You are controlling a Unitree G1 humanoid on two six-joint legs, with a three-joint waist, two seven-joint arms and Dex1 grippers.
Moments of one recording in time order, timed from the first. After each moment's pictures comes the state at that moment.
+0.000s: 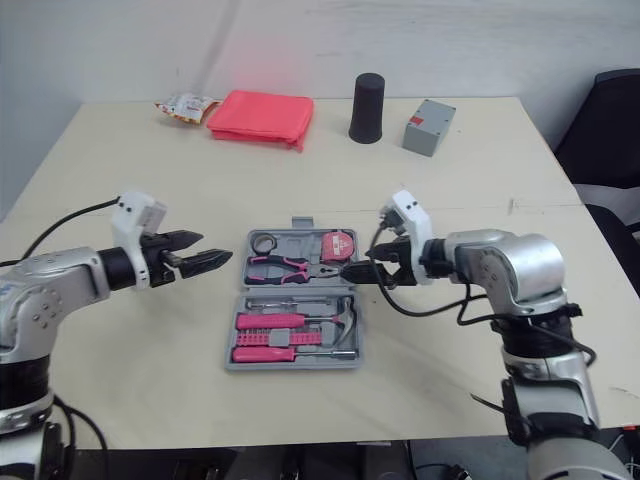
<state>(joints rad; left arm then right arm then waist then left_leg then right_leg) -0.47 0.75 0.19 -0.26 -0.57 1.18 -0.49 -0.79 -0.52 0.04 -0.15 0.51 1.44 0.78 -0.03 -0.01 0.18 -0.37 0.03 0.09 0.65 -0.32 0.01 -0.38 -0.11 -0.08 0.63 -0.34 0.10</state>
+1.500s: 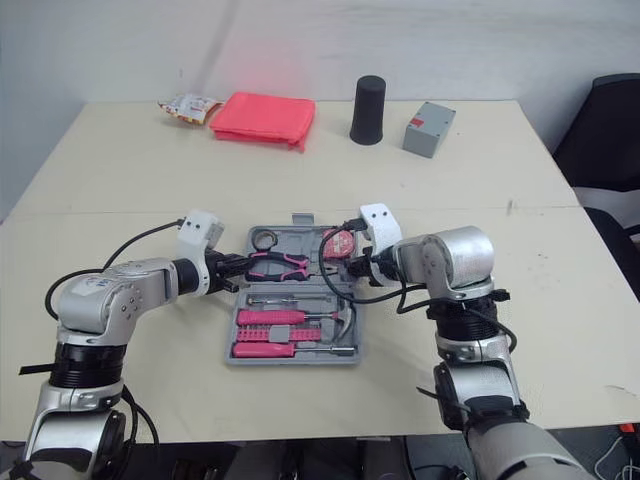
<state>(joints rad) -0.52 0.52 0.08 -0.13 -0.43 1.13 -0.37 -0.83 -0.22 -0.04 -0.03 0.35 1.58 0.28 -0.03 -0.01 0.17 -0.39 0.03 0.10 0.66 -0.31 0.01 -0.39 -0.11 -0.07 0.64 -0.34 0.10</state>
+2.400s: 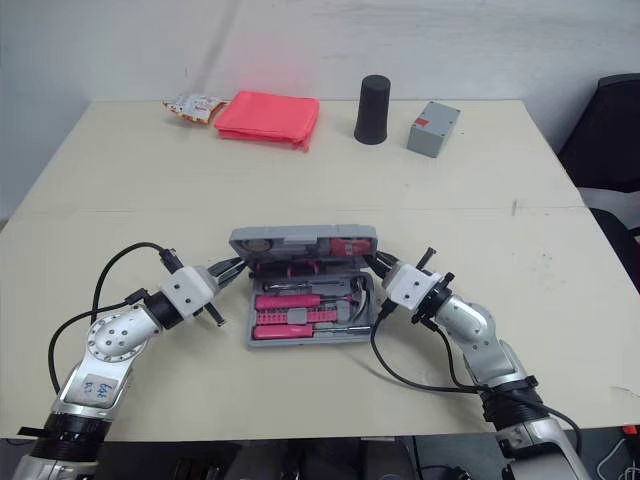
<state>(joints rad) -0.09 0.62 0.02 -0.05 0.03 -0.36 -0.50 -0.34 -0.54 0.19 0.33 -0.12 -0.68 0.43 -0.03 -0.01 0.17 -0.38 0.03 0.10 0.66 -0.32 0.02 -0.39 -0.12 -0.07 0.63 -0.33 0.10</state>
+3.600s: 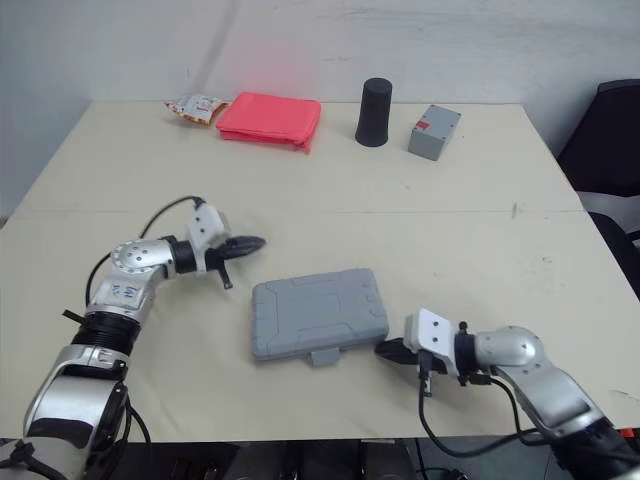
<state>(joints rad) -0.68 0.55 -0.10 0.59 -0.15 -0.06 -1.02 -0.15 -0.80 0.27 -0.15 0.31 0.09 1.02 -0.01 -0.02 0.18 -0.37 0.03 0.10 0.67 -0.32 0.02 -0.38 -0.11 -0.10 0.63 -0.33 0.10</state>
